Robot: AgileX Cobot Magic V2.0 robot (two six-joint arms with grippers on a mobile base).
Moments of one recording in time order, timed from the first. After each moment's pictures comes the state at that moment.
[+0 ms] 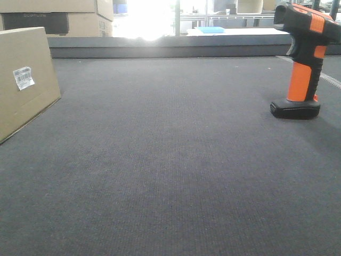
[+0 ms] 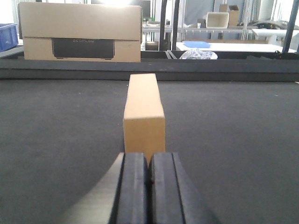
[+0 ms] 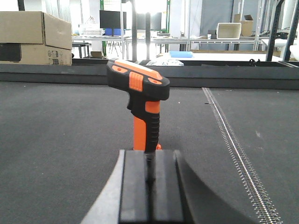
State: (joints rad) left arm -0.02 0.05 -0.23 0.03 0.27 -0.01; right arm -0.01 0.00 0.00 0.08 0.02 -0.01
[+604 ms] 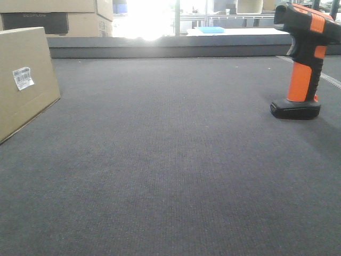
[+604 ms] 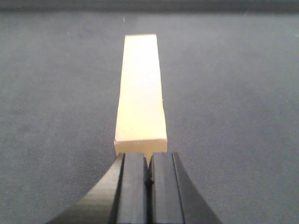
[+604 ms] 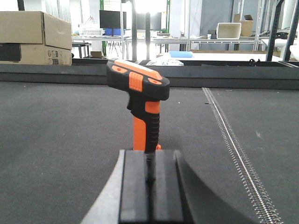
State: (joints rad) left arm -0.02 0.79 -0.75 0.03 0.46 -0.01; right arm -0.01 0.00 0.00 0.08 0.02 -0.01
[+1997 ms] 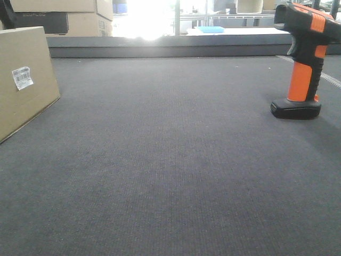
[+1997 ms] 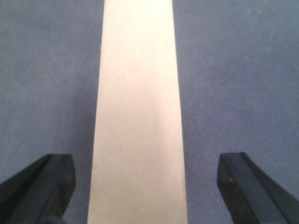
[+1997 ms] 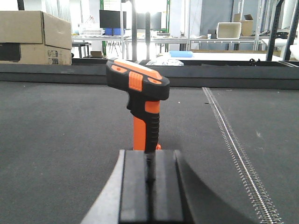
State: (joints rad) left arm -0.02 1.54 -1.31 0.06 0.66 -0.03; right arm -0.01 0.00 0.00 0.08 0.02 -0.01
